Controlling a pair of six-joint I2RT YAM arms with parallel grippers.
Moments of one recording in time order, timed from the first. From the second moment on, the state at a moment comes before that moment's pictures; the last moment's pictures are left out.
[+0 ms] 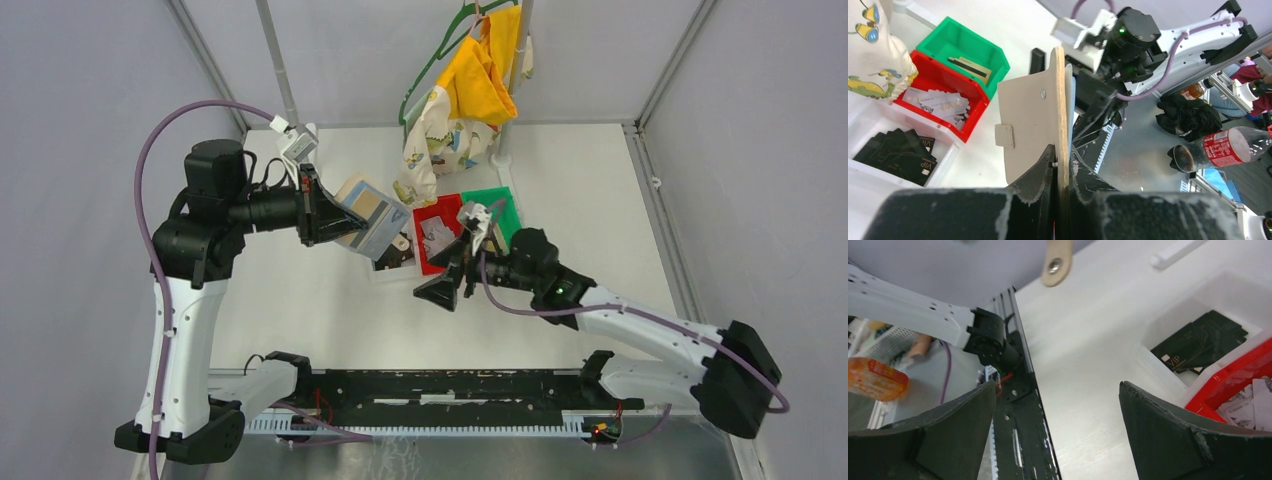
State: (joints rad) left arm -0.18 1.05 1.58 -1.00 0.99 -0.08; right arm 0.88 1.17 0.73 0.28 -0.44 0.36
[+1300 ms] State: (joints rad) left arm -0.18 1.01 1.52 -0.49 0.98 -0.55; right arm 1.06 1.64 0.74 1.53 0.14 1.06
